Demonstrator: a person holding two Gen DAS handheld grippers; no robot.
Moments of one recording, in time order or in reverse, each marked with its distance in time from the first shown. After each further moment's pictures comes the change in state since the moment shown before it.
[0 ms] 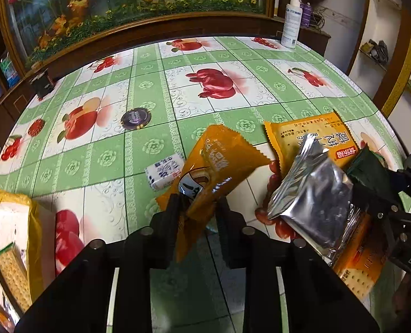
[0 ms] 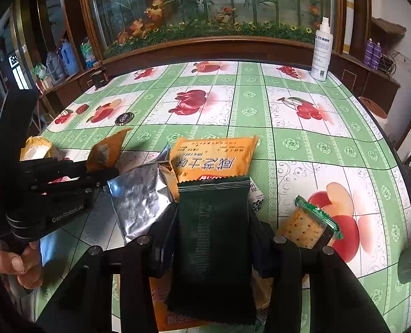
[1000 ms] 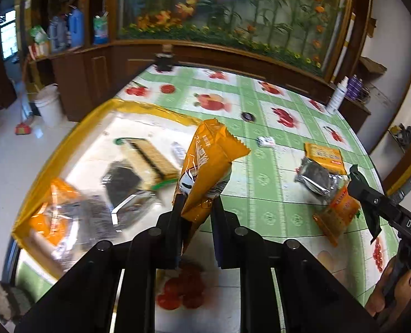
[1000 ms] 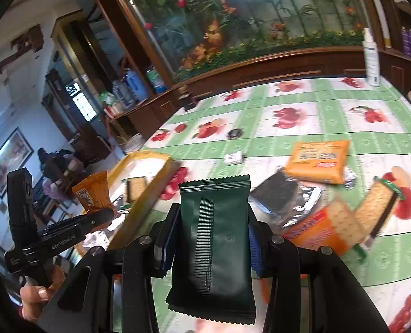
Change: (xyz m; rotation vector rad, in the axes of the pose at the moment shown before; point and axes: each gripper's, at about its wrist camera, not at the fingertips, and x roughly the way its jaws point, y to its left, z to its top) left arm -0.168 0.087 -0.124 -0.385 -0.164 0.153; right arm -0.079 0.072 -0.023 0.044 -0.100 0.413
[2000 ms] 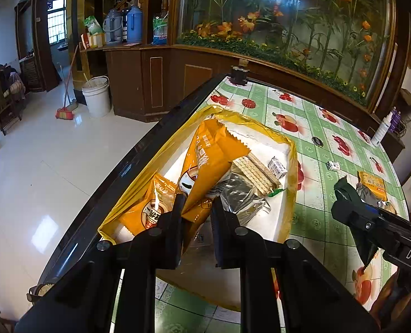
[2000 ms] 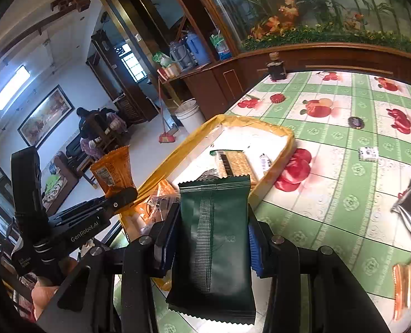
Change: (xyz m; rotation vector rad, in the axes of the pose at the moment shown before) left arm -0.016 0.105 -0.011 -0.148 -0.045 0.171; right arm 0.089 0.145 -0.011 -0.169 0.154 0.218
